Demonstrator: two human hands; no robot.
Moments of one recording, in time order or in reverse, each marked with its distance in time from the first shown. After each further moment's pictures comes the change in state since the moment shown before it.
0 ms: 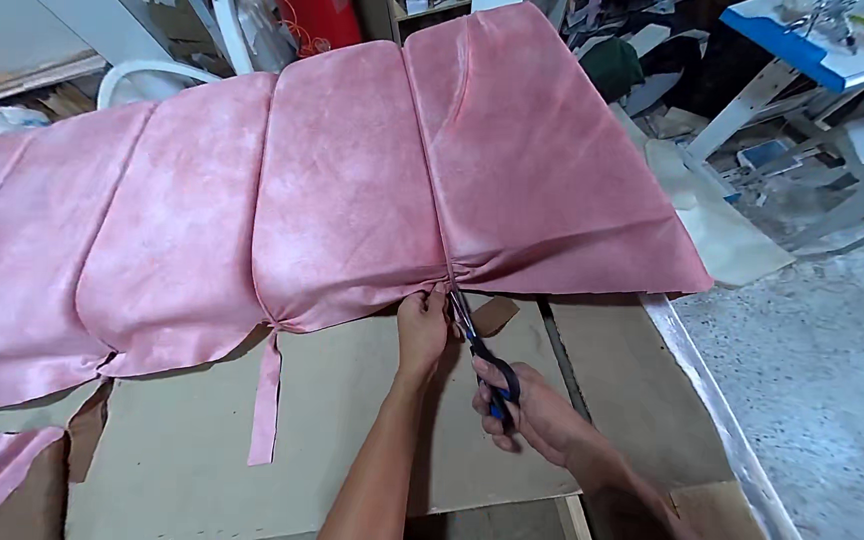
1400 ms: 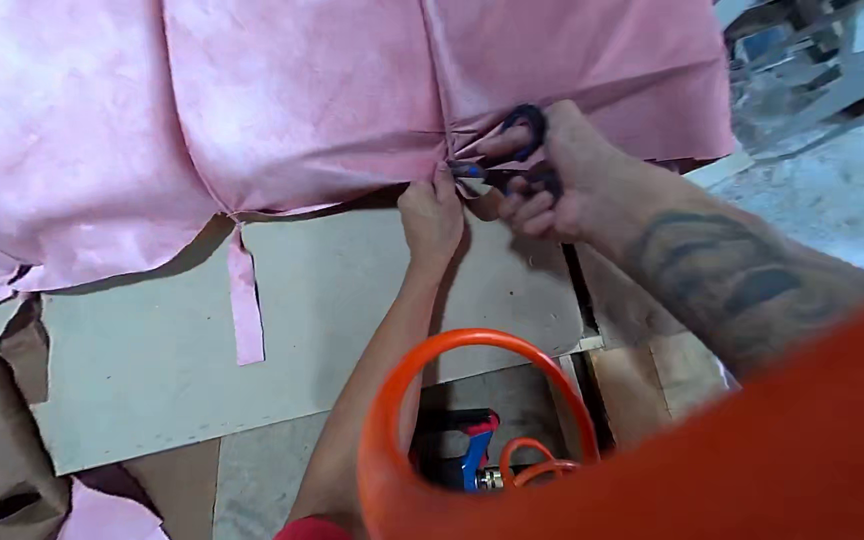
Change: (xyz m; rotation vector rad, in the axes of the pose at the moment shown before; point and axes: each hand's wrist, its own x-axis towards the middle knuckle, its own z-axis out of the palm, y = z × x) left_hand -0.002 -0.016 0.011 0.343 0.150 0.334; right_hand 0.001 -0.119 0.046 0.031 0.453 0.175
